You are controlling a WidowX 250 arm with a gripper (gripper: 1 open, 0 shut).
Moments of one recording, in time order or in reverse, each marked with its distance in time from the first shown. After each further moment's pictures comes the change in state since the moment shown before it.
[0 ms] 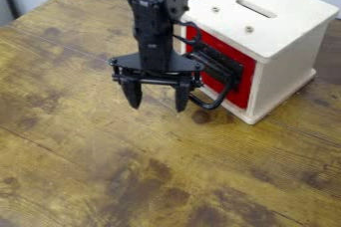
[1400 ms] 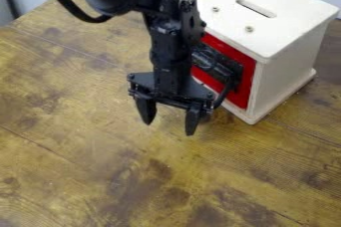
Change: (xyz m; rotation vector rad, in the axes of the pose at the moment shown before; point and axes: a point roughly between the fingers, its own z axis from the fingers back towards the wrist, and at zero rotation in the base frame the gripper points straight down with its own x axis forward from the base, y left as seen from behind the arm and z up) arm -0.015 -0.016 -0.028 0.003 0.026 -0.170
